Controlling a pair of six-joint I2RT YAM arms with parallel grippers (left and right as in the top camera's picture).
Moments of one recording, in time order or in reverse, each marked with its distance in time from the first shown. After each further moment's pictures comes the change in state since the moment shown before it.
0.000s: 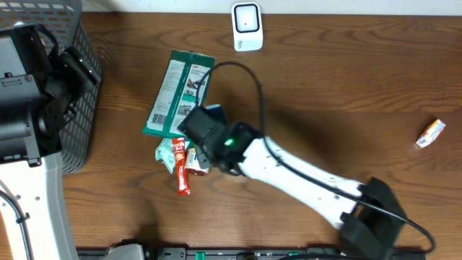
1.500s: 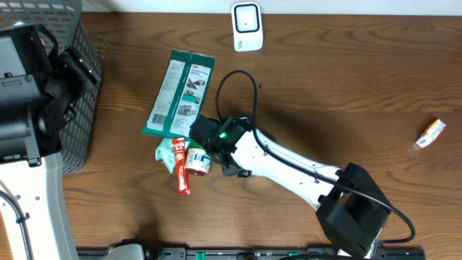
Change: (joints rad) left arm 0.000 0.000 0.000 0.000 0.000 0.000; right arm -0.041 0.103 -0.006 -0.320 0.118 0.113
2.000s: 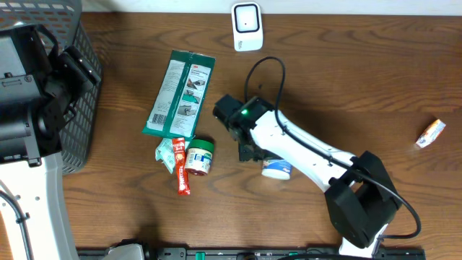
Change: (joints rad) left arm 0.000 0.000 0.000 0.000 0.000 0.000; right arm -0.164 0.000 -0.003 -0.047 -0.032 0.054
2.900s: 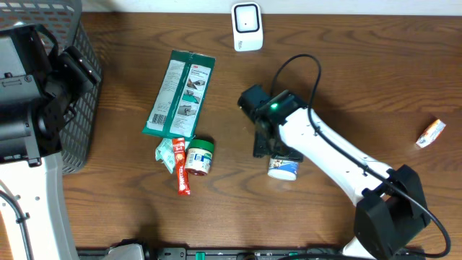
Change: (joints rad) left arm 0.000 0.000 0.000 0.000 0.000 0.000; right arm -0.114 -0.143 -0.072 -0.028 -0.104 0.013
